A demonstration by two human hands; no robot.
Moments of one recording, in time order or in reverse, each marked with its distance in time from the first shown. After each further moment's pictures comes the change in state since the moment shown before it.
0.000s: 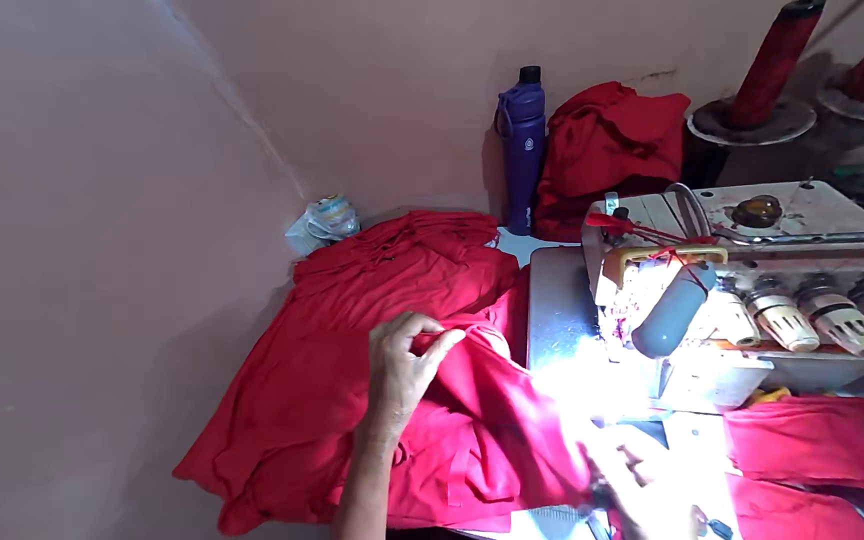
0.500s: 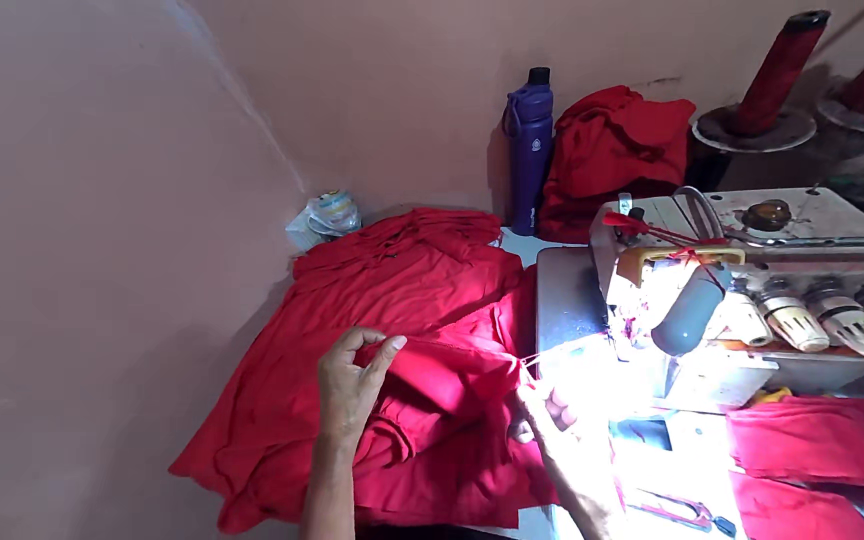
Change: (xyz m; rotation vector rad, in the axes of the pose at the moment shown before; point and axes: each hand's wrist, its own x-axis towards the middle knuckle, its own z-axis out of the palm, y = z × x) left_hand -0.024 -0.049 -0.040 -0.054 0.047 -0.203; right_hand 0.027 0.006 0.071 0.096 -0.042 -0.050
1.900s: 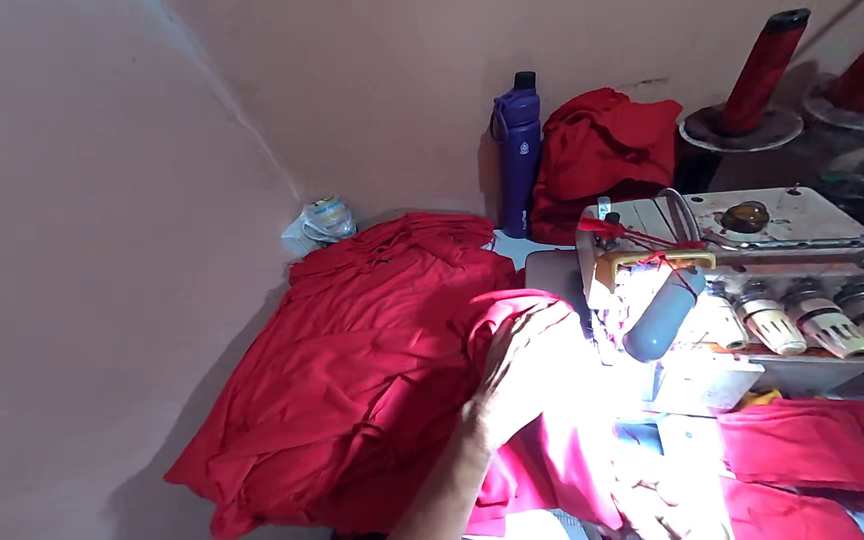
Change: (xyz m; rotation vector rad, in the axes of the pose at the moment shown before) left_hand -0.001 0.123 0.124 -0.010 -0.664 0.226; right_hand -0.060 -0.013 -0.100 0.022 0.031 0.128
